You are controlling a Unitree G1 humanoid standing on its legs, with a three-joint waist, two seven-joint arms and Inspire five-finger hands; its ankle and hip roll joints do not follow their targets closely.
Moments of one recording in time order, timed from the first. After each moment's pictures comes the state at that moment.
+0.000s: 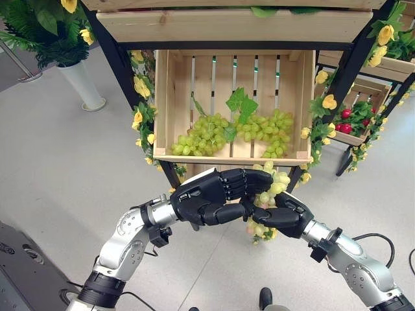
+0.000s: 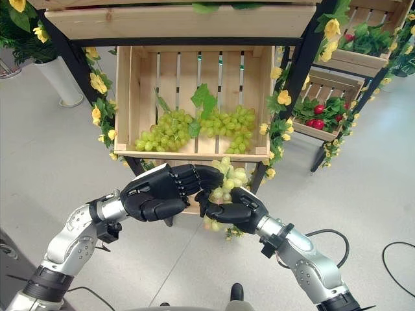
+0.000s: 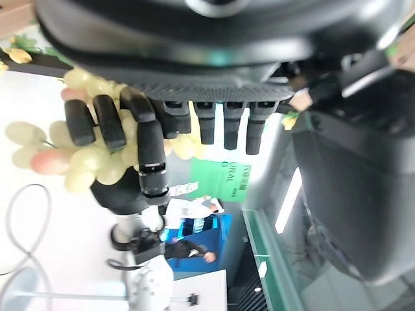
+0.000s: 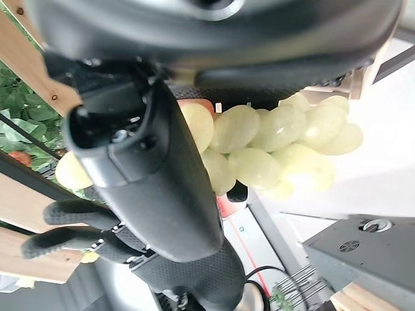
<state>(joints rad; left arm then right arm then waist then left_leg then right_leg) -0.11 0.52 -0.17 -0.13 -0.77 0.02 -0.89 0.06 -0.62 0.21 -0.18 0.95 0.17 0.46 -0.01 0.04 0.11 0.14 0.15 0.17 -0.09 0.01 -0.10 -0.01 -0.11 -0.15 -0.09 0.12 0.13</state>
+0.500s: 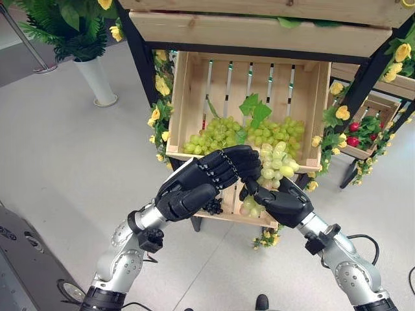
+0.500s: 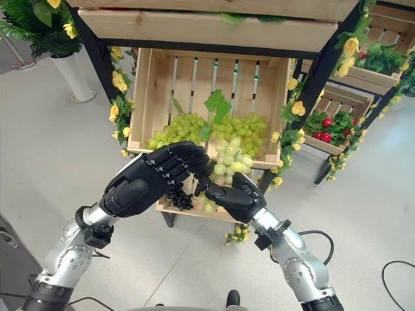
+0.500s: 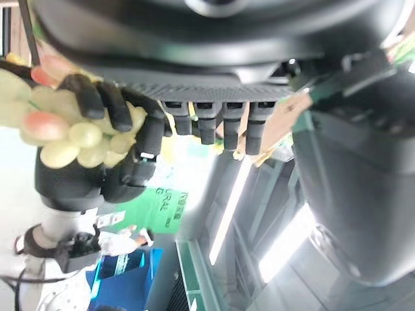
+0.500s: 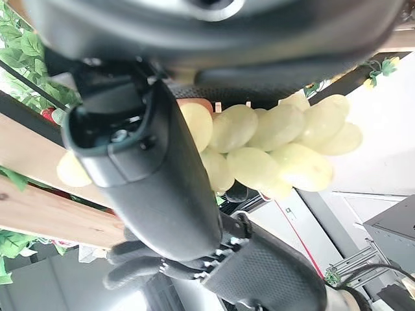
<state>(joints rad) 0.01 0.44 -0.04 -0.21 -0.92 0.00 -0.88 0.07 -0.46 0.12 -0.23 1.00 0.17 0.45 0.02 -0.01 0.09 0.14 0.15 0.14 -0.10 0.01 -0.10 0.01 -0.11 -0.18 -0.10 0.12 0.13</state>
